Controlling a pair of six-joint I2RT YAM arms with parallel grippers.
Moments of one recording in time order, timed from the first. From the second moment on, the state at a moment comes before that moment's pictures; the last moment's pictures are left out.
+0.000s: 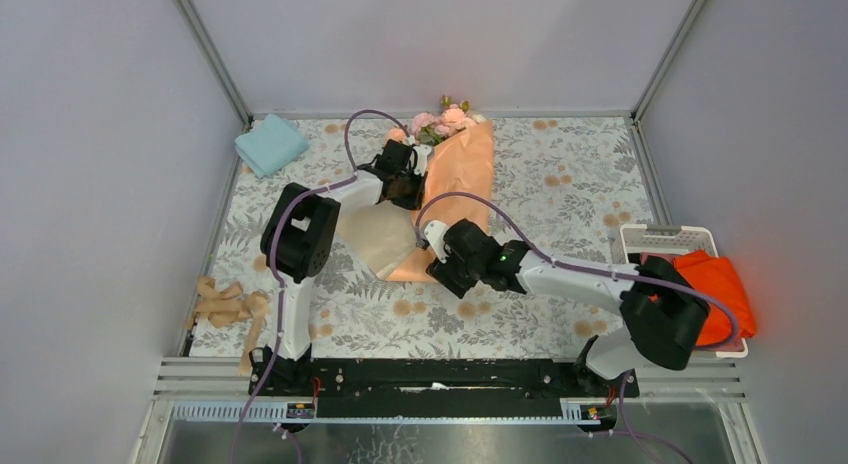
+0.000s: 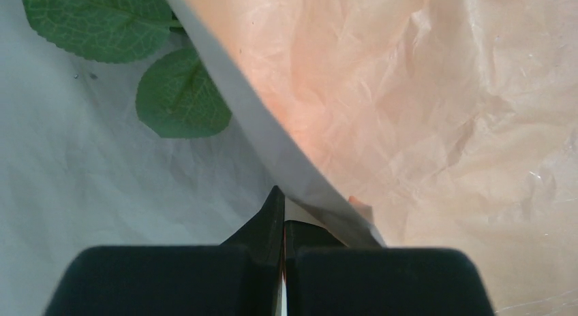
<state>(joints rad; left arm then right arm) -0.41 2.10 1.44 -0.24 0.25 -0.07 0.94 1.51 0.84 -0.26 0.11 -0.13</state>
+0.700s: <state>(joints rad) -0.40 2.11 1.41 -0.17 0.27 -0.09 0.65 1.61 0.74 -0.06 -0.29 0.26</state>
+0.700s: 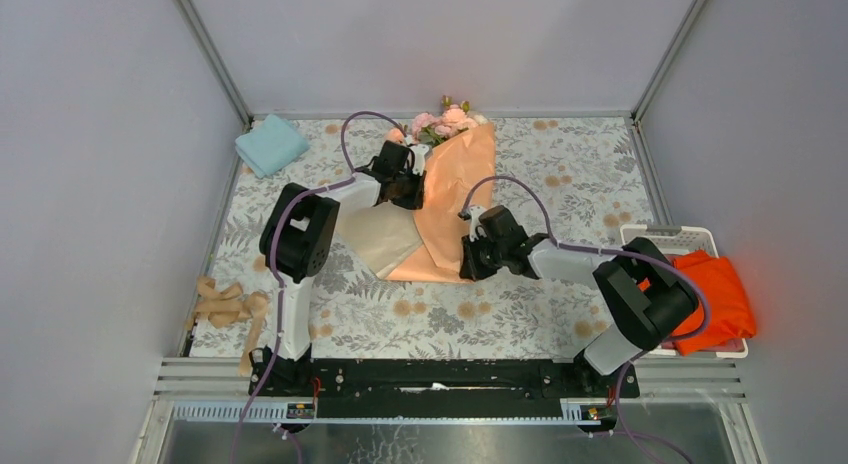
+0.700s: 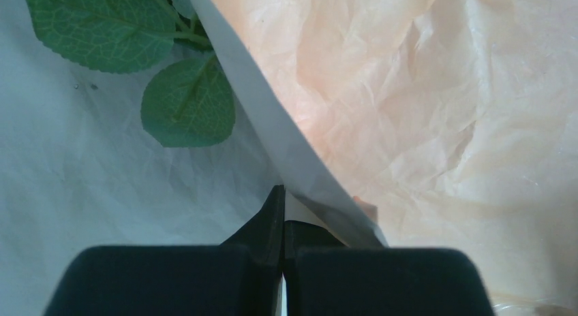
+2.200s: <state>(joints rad) -0.39 2.11 1.40 -0.16 0.33 -0.05 0.32 1.61 0.66 0.08 -0.75 0.55</state>
